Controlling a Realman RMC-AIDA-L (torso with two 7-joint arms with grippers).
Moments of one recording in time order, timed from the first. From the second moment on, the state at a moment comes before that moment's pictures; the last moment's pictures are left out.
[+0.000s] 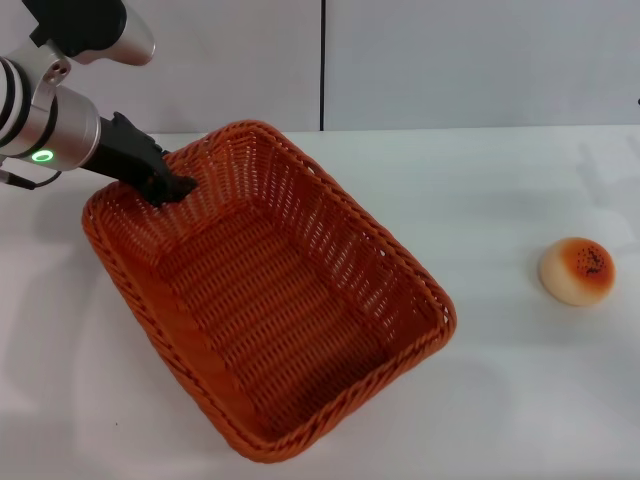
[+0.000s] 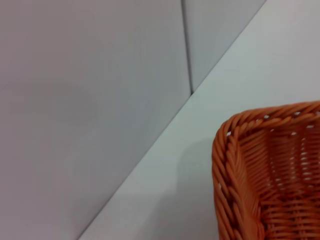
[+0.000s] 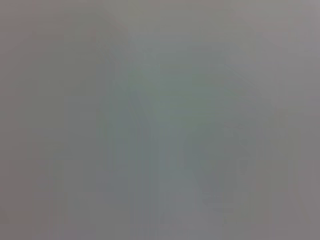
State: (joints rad) left arm -0.58 -2.07 1.26 1.24 2.61 1.27 -2.19; right arm 0.45 2.08 -0.68 0.01 -0.81 -1.42 0.31
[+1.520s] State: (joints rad) left arm -0.49 -2.06 1.10 1.45 2.69 1.43 -2.67; right arm 0.47 2.08 -0.68 -0.07 -0.81 -1.42 0.35
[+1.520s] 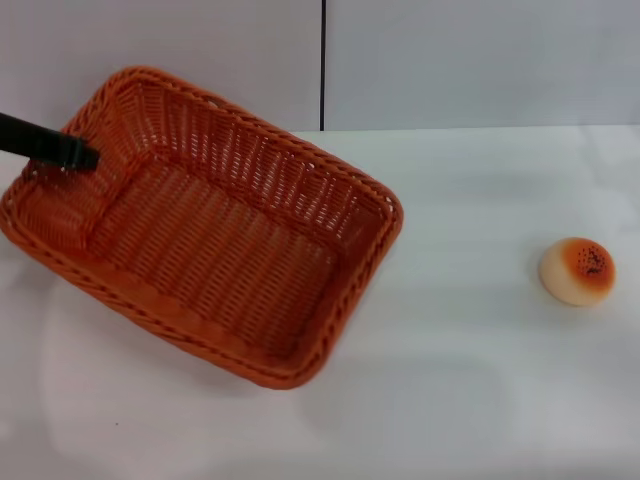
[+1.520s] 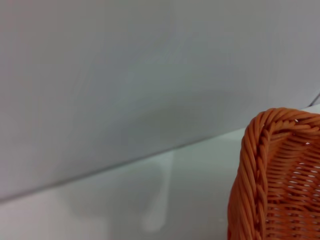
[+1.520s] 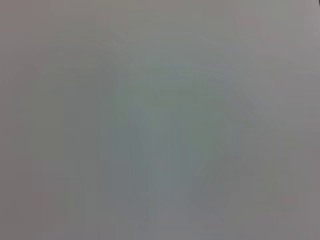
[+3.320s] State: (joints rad) left arm -0.31 -2.06 0.94 1.45 2.44 1.49 -2.85; right arm 0.52 2.04 -0.69 -0.10 -0.81 -1.38 0.35
